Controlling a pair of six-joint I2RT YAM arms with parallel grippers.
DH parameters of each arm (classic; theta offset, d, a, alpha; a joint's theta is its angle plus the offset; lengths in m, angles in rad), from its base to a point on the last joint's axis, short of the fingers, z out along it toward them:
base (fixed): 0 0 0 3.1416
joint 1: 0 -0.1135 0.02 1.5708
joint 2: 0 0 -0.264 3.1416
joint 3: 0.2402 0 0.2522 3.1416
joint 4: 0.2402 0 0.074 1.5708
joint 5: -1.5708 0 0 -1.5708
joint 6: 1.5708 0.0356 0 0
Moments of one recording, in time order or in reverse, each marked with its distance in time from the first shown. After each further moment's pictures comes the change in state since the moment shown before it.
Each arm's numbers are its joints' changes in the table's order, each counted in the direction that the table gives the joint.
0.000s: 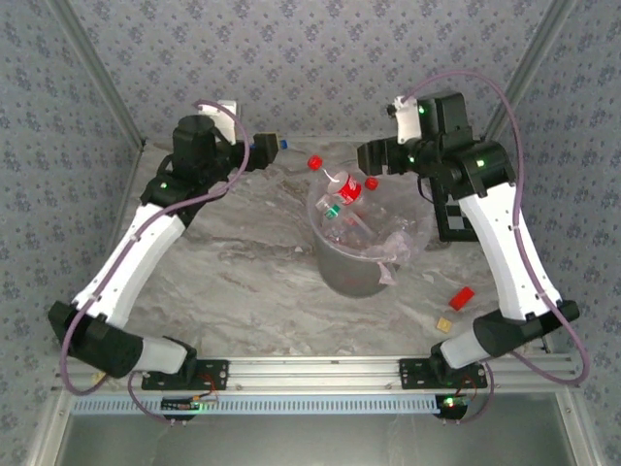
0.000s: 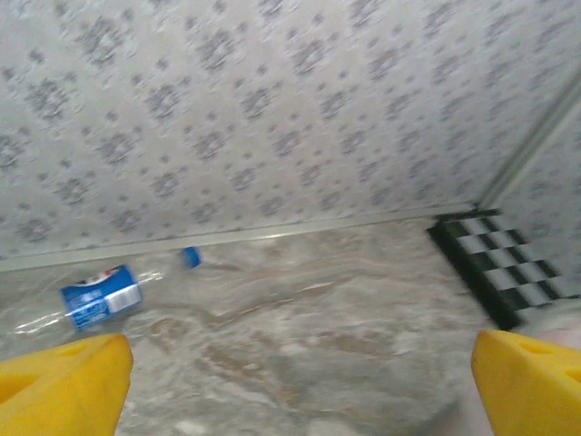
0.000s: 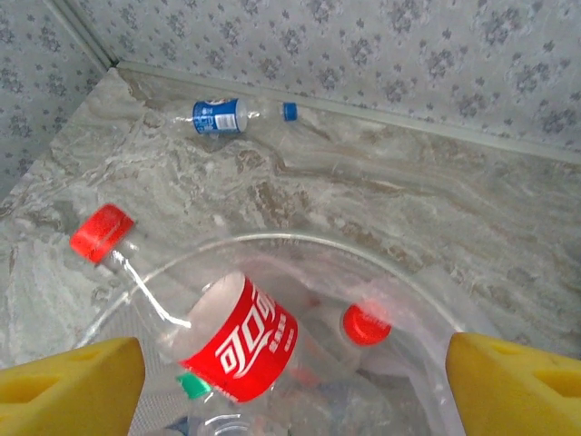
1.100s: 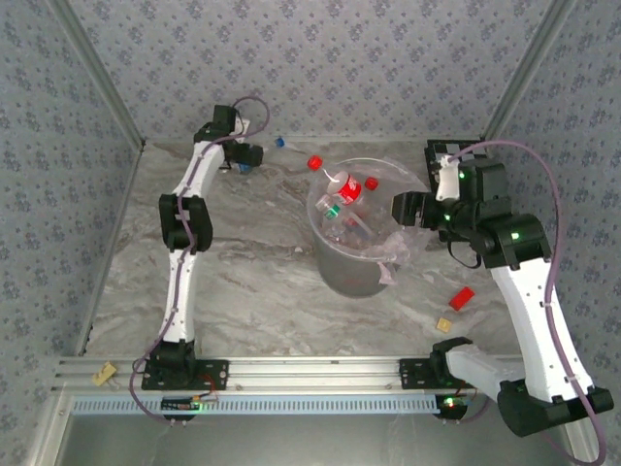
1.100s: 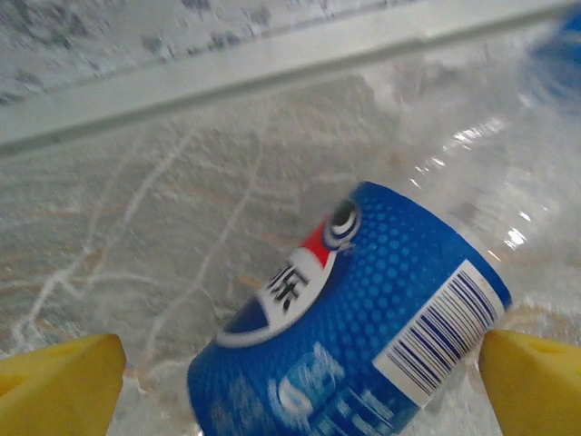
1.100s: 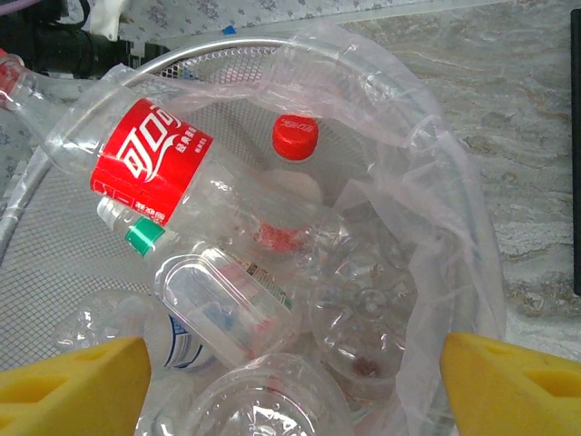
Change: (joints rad) left arm -0.260 1.258 1.105 0.474 0.003 0.341; right arm 0.142 -0.418 -0.494 -0.028 0.064 0.143
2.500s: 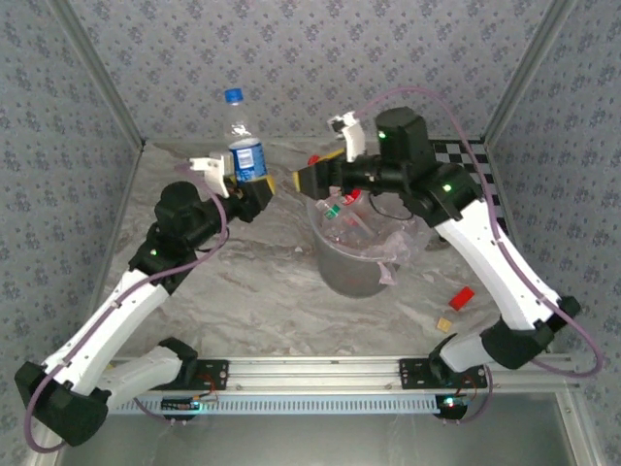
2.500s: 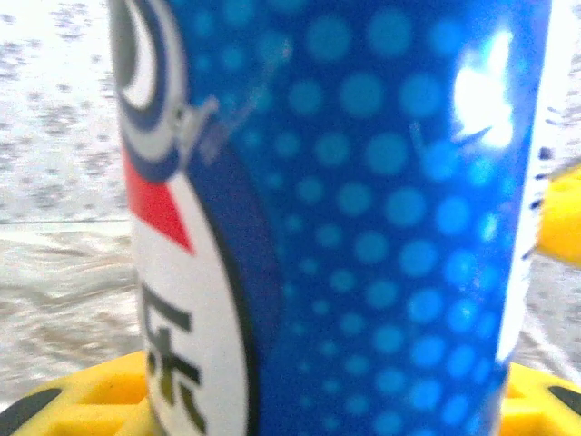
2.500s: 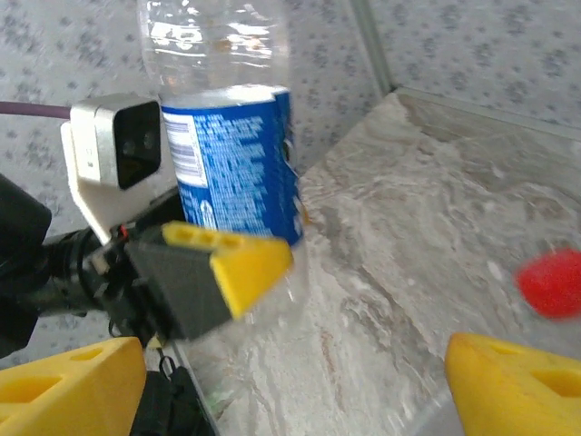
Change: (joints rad) left arm 0.418 -1.682 -1.592 -0.806 -0.137 -0.597; right arm -0.442 0.415 0.422 -0.296 0.233 0.035
